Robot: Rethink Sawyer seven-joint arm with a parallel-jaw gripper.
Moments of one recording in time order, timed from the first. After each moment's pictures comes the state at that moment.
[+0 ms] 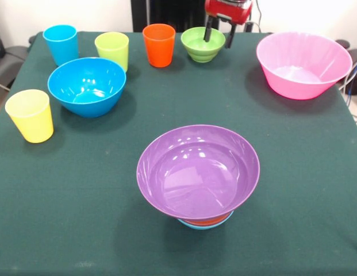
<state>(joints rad) 0.07 -0.49 -0.18 2.19 -0.06 -0.19 2.20</state>
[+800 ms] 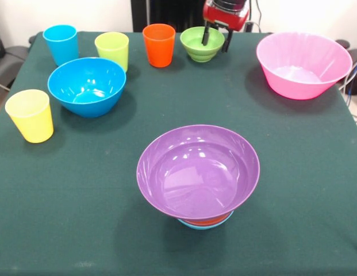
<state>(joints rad) 0.07 -0.40 -0.18 2.17 -0.06 -0.19 2.20</state>
